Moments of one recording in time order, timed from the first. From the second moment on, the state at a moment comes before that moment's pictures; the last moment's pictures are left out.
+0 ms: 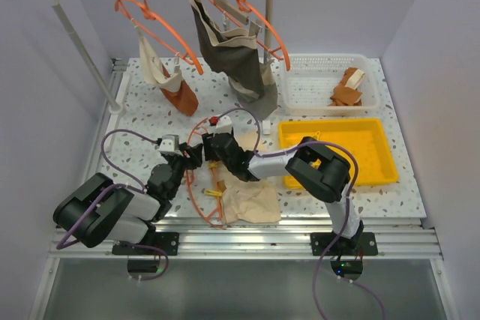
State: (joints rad) left arm -0.54 1.38 0.05 1.30 -0.33 -0.30; right arm 1.00 2.07 1.16 0.43 0.45 0.43
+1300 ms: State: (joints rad) left arm -0.54 1.41 0.05 1.30 -0.30 -0.30; right arm 0.92 2.01 1.08 0.46 0.48 0.41
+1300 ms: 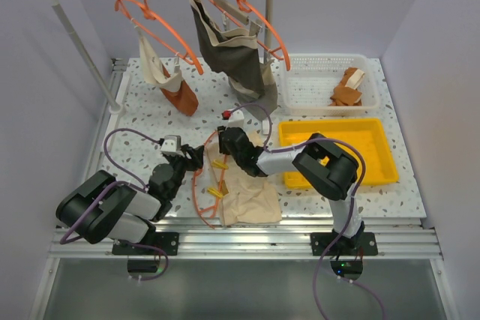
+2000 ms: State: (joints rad) left arm -0.54 1.41 0.05 1.30 -0.30 -0.30; right arm 0.92 2.03 1.07 0.38 0.48 0.46
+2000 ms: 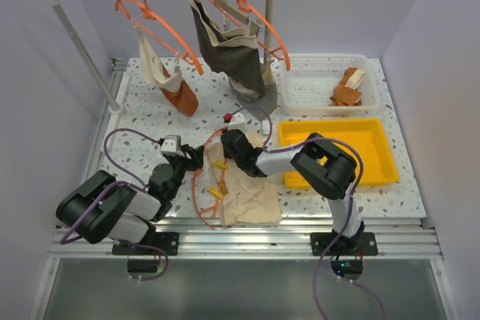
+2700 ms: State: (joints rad) left arm -0.54 1.41 0.05 1.30 -0.30 -0.30; right arm 0.98 1.99 1.13 0.30 0.54 0.43
